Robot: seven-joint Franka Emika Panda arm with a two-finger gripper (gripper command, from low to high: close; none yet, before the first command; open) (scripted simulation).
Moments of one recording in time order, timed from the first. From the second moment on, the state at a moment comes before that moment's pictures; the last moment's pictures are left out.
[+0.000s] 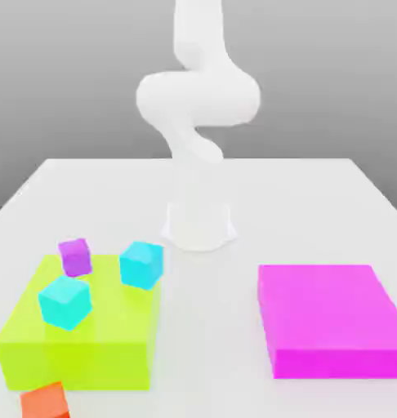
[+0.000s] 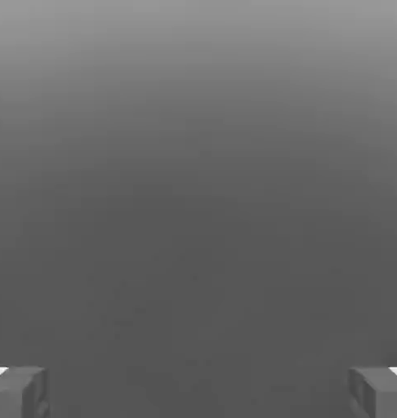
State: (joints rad) arm 0.02 -0.71 -0.04 -2.29 0.00 2.32 0.73
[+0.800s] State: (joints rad) arm 0.01 0.17 -0.31 -2.23 0.22 2.53 -0.03
